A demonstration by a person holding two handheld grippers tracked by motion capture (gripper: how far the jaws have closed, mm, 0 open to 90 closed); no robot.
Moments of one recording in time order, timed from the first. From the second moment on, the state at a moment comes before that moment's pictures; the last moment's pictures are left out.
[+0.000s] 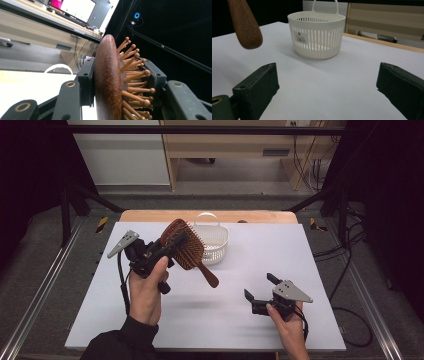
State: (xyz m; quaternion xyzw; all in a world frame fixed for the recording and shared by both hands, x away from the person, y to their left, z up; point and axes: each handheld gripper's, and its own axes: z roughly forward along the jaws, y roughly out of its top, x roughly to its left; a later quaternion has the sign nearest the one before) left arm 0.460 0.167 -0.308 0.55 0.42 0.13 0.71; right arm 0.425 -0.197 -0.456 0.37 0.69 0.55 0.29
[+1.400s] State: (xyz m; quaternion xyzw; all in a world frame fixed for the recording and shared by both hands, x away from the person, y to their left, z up) left arm 0.565 0.125 -0.266 0.54 0.44 0.18 0.69; right arm 0.418 -0.209 -0.465 0.37 0.69 0.55 0.28
